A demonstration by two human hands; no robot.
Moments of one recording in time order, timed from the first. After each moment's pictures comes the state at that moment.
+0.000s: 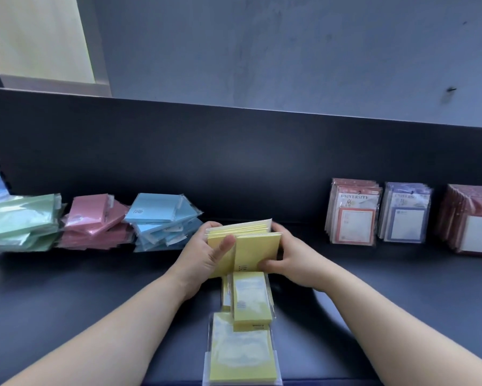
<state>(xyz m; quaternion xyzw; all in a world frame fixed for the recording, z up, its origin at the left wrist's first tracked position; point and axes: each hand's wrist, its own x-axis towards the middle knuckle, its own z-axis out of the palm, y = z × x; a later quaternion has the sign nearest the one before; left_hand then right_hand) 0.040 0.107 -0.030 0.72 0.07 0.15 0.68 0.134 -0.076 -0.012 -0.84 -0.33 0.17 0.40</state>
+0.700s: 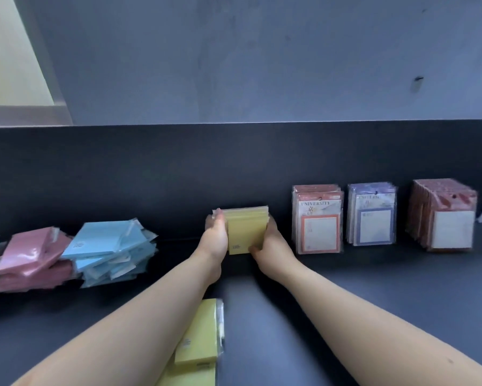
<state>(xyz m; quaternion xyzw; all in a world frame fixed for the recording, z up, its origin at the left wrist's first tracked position) 0.166 0.043 -0.023 0.64 0.24 0.13 0.72 0.196 -0.087 -0.023 -0.85 -0.22 0.05 0.47</state>
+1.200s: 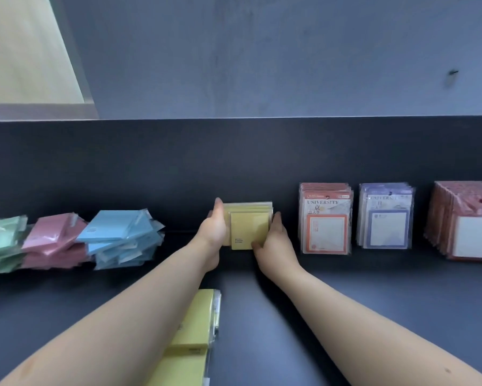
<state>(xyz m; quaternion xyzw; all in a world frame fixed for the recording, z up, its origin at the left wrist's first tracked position) 0.155 0.040 -0.004 0.65 0.27 0.12 0.70 0.200 -0.084 -0.038 -0.86 -0.20 0.04 0.47</state>
